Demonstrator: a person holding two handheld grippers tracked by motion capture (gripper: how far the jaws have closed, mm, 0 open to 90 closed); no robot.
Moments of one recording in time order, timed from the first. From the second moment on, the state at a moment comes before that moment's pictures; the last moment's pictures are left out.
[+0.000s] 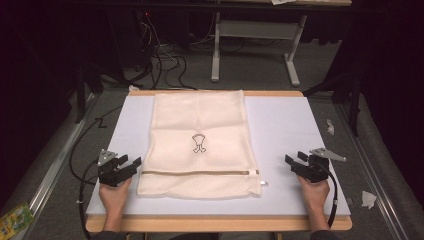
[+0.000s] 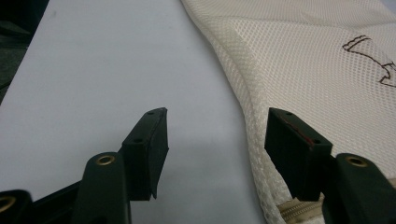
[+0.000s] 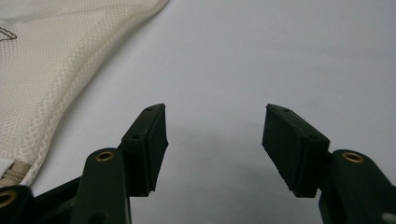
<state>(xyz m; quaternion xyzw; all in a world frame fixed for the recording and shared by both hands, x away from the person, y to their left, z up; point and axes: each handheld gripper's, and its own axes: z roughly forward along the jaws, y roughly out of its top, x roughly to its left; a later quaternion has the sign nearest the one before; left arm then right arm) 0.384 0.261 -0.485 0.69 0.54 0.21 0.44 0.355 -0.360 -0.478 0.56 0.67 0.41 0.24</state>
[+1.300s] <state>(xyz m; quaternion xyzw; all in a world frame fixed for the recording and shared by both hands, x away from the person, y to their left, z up) 0.383 0.235 -0.466 0.73 0.52 0.17 0.42 0.363 -0.322 -0.458 0.56 0.70 0.41 0.20</state>
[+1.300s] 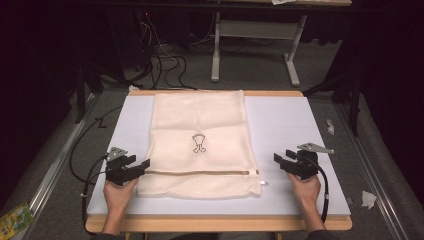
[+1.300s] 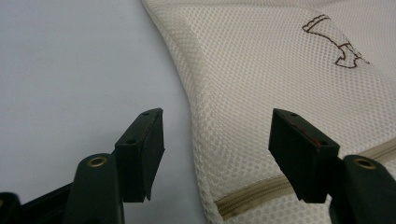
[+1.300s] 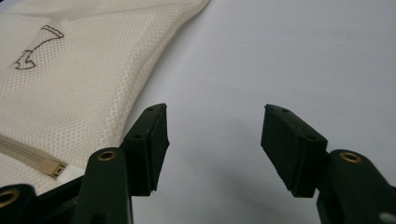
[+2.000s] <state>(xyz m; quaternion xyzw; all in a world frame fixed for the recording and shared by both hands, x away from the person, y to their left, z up) 0.386 0.212 -0.467 0.75 0.53 0.17 0.37 0.382 -0.249 -0.466 0.51 0.75 0.38 0.15</state>
